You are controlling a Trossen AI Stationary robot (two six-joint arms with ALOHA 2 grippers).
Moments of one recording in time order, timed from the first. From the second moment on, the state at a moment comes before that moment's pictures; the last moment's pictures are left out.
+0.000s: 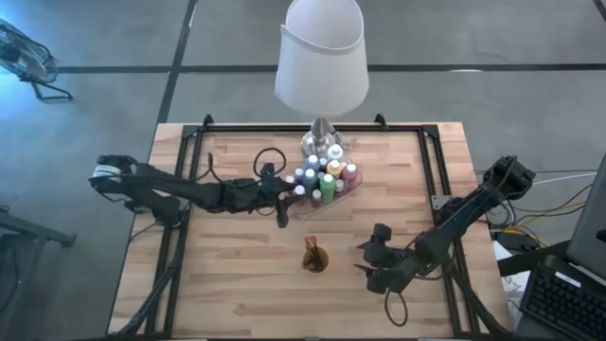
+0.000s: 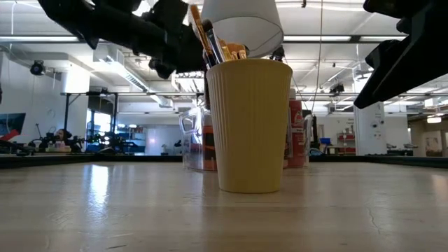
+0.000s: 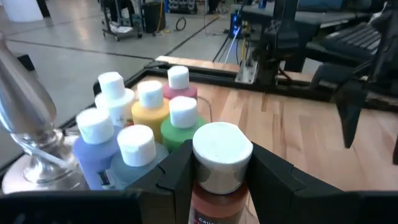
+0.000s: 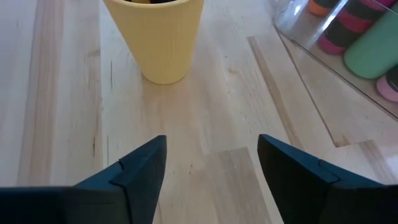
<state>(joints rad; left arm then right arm) -0.05 1.36 0.66 0.53 -0.33 -0.11 0.70 1.49 0.78 -0.30 0.61 0.75</state>
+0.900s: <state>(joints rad) -0.01 1.59 0.67 0.65 -0.31 -0.17 0.70 1.49 0.78 -0.31 0.63 0.75</state>
